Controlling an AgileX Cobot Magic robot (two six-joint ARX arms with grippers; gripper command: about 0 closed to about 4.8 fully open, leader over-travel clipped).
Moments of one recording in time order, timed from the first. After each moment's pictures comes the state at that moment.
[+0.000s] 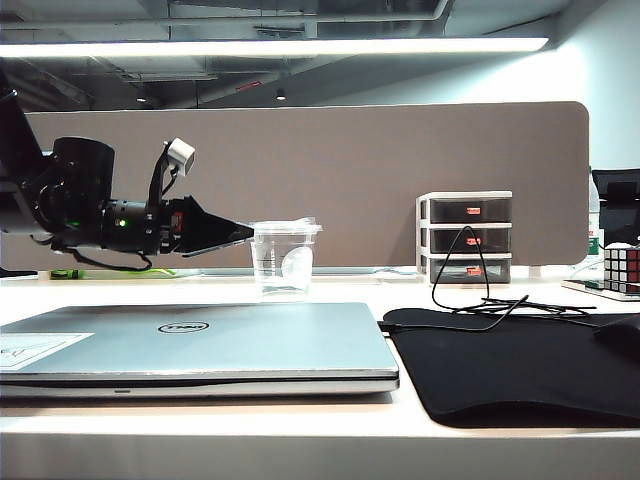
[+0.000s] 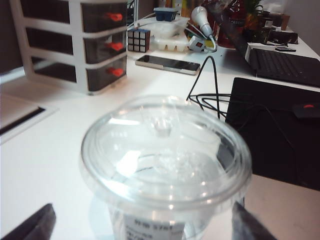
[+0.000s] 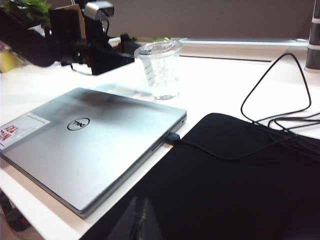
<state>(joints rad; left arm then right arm) -0.07 2.26 1.37 0.73 1.20 0.14 0.06 0.00 0.01 -0.11 -0.55 0.08</state>
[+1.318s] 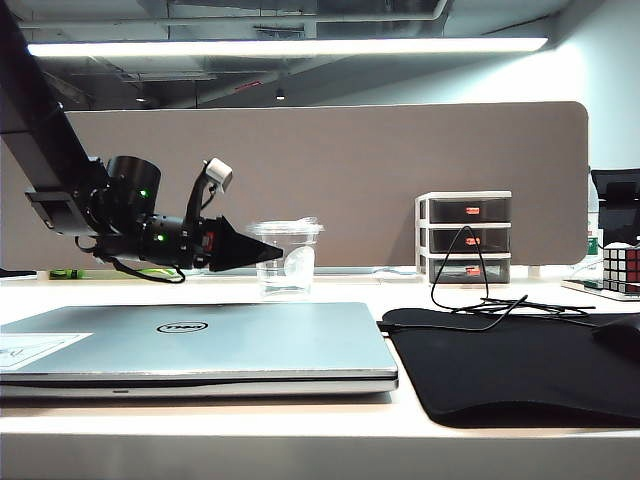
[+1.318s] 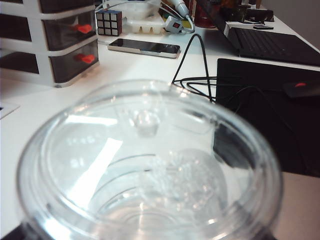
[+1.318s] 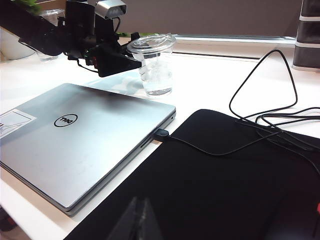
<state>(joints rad) -0.14 2.38 1.59 0.43 1.24 0.34 0.06 0.00 0.01 -0.12 -0.52 0.05</state>
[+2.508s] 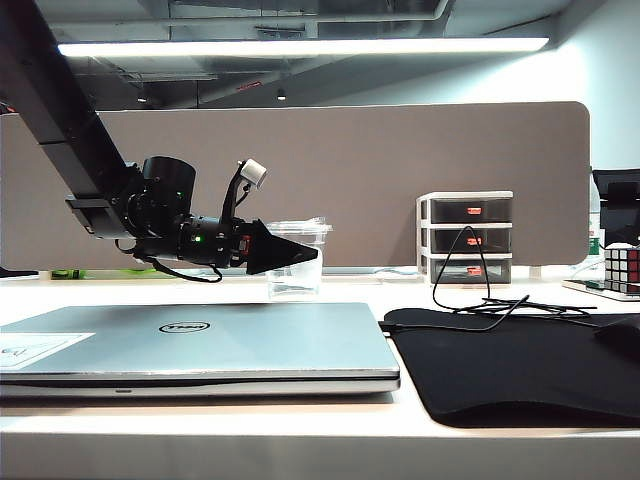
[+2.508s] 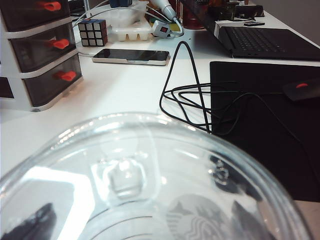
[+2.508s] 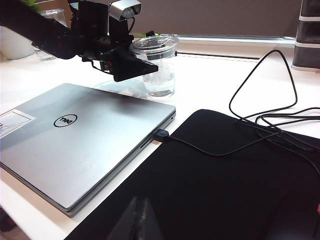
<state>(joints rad) -0.21 2.43 1.68 0.46 1.21 0.34 0.06 0.00 0.01 -0.12 -0.52 0.05</state>
